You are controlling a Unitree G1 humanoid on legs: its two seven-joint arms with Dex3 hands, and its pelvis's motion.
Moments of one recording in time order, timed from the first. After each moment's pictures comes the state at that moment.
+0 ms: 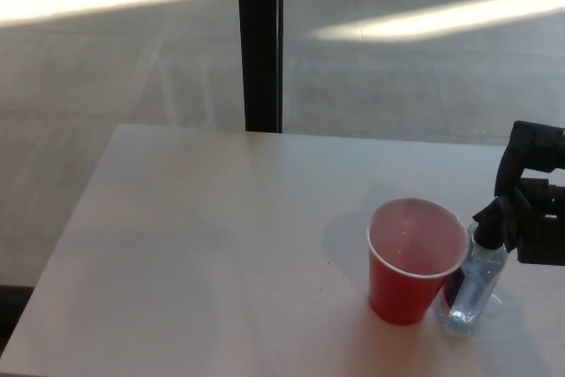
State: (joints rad) left_arm -0.05 0.46 0.32 1.07 -0.09 0.08 0.08; right_arm -0.21 -0.56 -0.02 -0.20 0.35 0.26 0.21
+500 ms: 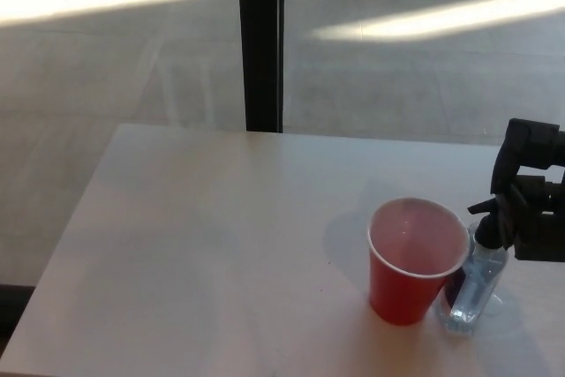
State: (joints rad) left_arm -0.06 0.46 0.31 1.07 -0.09 0.08 0.08; right_arm -0.23 -0.57 -0.01 -0.18 0.35 0.26 0.21
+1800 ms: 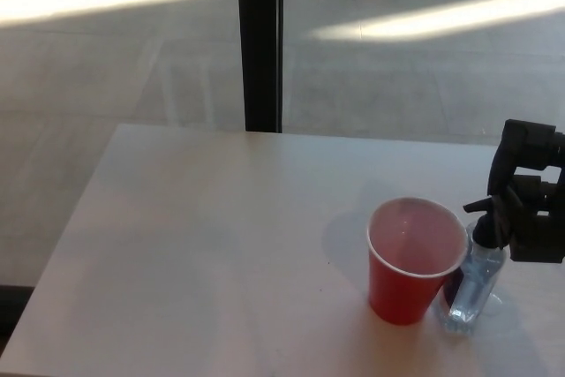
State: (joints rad) left_arm -0.12 0.46 0.29 1.12 -0.09 0.08 0.08; right_arm -0.23 -0.57 0.01 -0.17 0.36 0.22 0.20
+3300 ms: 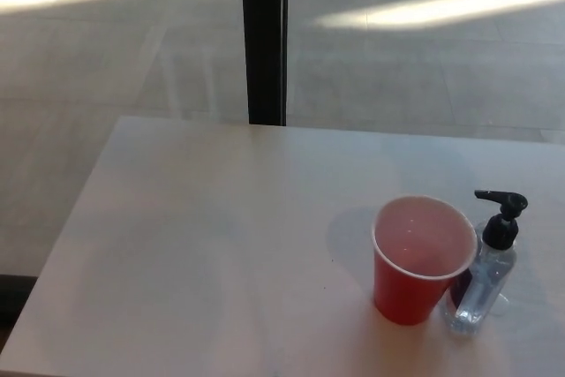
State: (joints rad) left_arm -0.11 0.46 0.30 1.14 -0.09 0.08 0.08; right_arm -0.48 -0.64 -0.32 -0.15 0.63 0.49 0.18
